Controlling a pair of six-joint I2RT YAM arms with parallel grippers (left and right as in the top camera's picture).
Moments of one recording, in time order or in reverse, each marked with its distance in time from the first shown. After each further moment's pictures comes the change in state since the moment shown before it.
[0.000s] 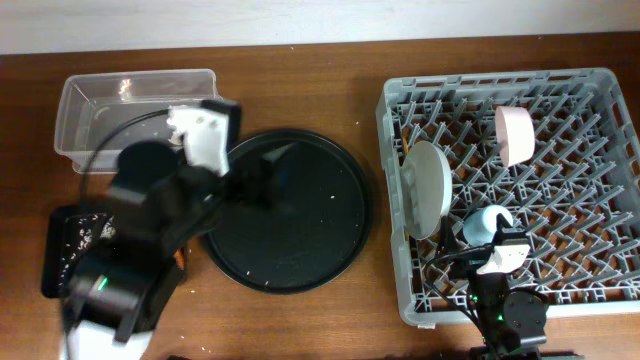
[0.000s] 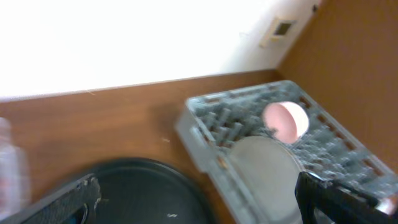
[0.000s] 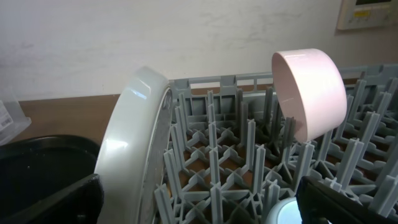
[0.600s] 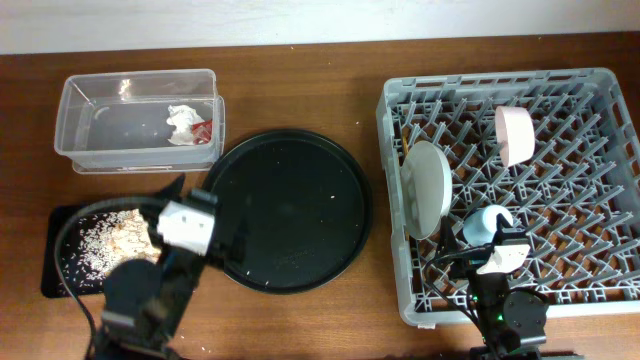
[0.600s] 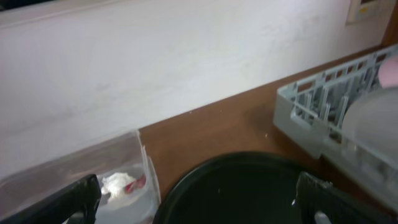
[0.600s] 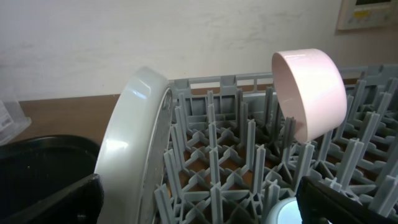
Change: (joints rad) left arm 0.043 -0.491 -0.567 0.257 -0.247 0.359; right arm 0.000 0.000 0.000 0.000 0.000 0.000
